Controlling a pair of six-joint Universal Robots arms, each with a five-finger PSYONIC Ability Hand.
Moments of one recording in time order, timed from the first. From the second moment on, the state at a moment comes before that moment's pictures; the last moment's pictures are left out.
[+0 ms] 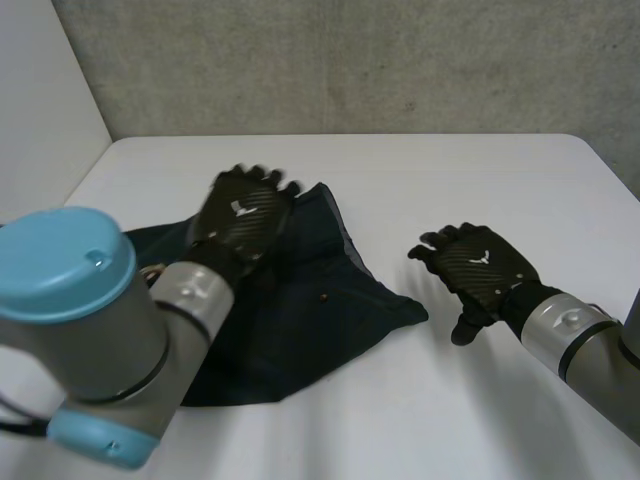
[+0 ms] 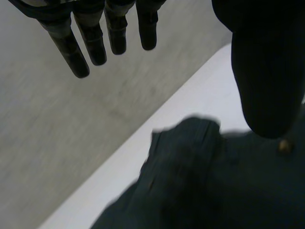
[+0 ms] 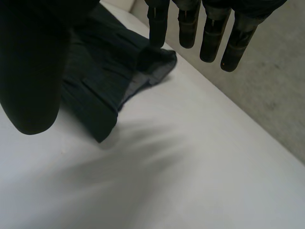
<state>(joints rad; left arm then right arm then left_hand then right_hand) 4.08 -1.85 -1.64 3.42 -1.65 3.52 1.82 -1.35 1.85 -0.17 1.12 2.62 0.25 0.25 0.25 0.25 0.08 0.20 0.22 0.21 0.23 0.07</state>
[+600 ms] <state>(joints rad) 4.35 -1.73 -2.12 3.39 -1.68 3.46 2.05 -0.96 1.45 0.01 1.16 2.69 0.57 0.55 0.55 0.56 0.38 0.92 1.17 1.17 1.19 0.97</state>
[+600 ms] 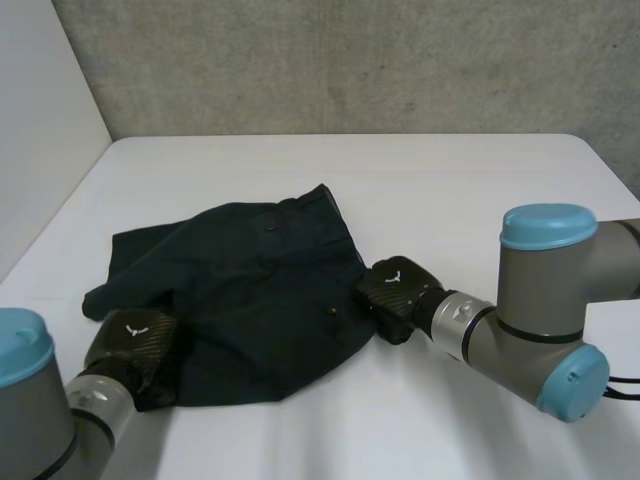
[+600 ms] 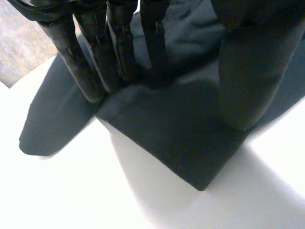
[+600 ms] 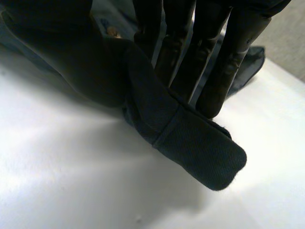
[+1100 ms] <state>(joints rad) 4.36 -1.21 -1.75 3.33 -1.66 3.50 2.02 -1.46 1.37 0.09 1.28 2.74 1.13 1.20 1.19 1.20 0.98 0.96 1.17 1.17 1.19 0.97</state>
